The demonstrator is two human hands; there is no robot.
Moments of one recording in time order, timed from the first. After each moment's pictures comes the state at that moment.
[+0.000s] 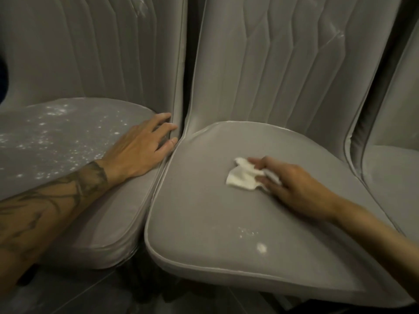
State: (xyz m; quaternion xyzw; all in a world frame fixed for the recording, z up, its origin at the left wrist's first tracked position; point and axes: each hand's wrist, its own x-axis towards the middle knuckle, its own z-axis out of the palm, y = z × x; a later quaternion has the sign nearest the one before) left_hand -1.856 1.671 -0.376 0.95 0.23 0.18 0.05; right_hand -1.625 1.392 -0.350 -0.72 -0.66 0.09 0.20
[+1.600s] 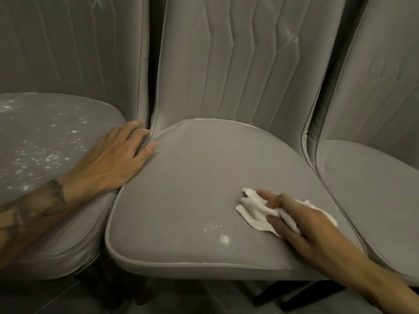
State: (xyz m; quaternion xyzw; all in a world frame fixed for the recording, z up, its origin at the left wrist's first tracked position) left_hand -1.846 1.638 -0.388 0.94 0.27 0.19 0.08; right_hand -1.647 1.274 -0.364 -0.78 -0.58 0.04 0.22
